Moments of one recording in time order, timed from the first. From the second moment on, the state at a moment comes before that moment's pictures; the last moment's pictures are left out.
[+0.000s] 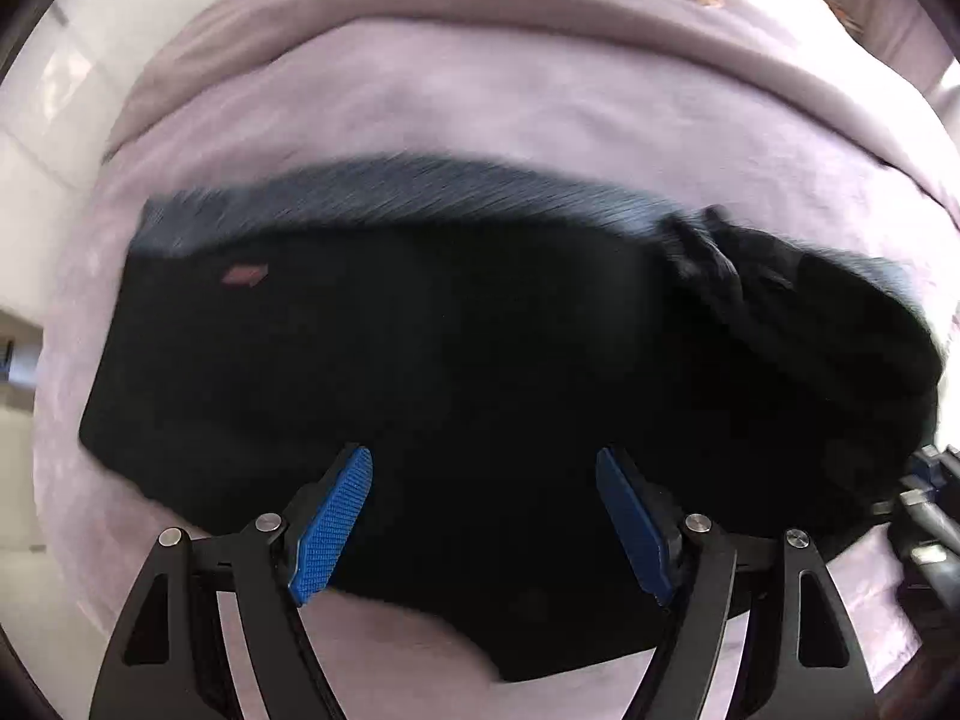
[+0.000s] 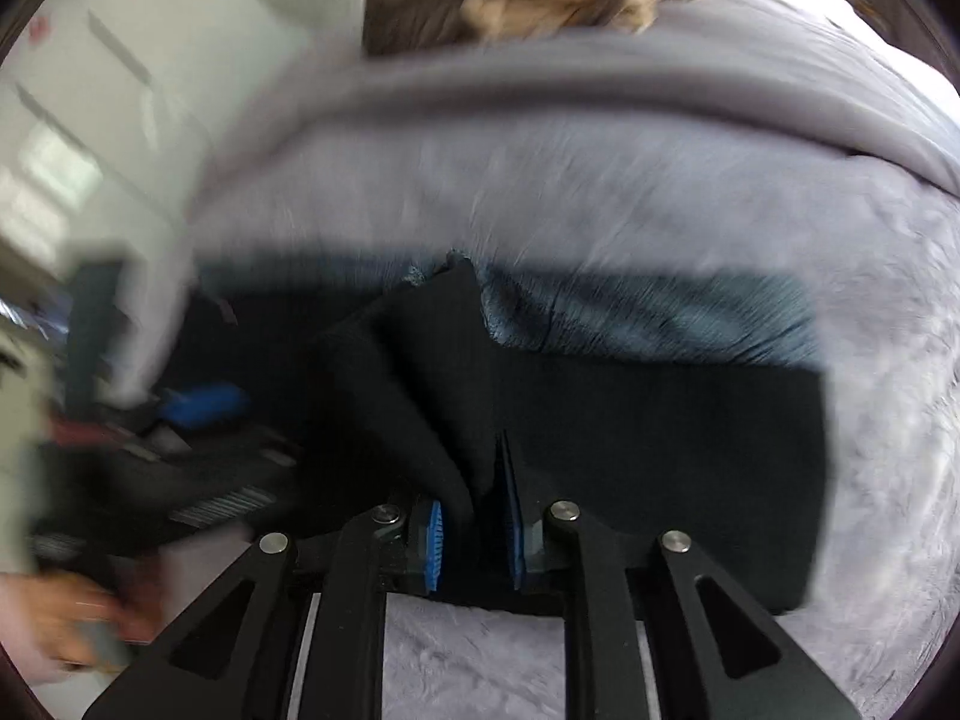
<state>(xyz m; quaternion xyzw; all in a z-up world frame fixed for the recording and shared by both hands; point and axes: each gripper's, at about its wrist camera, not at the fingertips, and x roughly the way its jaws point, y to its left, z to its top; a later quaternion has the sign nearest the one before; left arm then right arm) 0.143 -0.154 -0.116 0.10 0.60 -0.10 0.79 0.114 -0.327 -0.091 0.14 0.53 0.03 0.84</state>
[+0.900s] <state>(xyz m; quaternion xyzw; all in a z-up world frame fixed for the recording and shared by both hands) 0.157 -0.217 -0.105 0.06 0.65 -0.25 0.72 0.029 -0.449 -0.179 0.66 0.41 0.02 0.63</state>
